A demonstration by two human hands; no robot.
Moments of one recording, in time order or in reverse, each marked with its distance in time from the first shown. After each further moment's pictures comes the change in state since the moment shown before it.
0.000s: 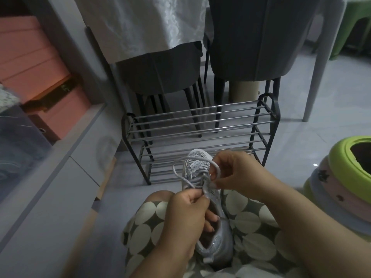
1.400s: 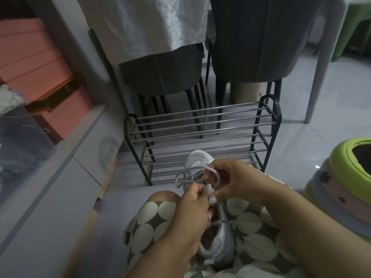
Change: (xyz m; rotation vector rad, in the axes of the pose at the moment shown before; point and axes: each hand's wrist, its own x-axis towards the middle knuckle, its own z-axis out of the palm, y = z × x) left_hand 0.006 0.001 0.007 -0.078 -0.096 -0.078; right_hand 0.006 0.015 0.002 0.001 -0.205 -0.061
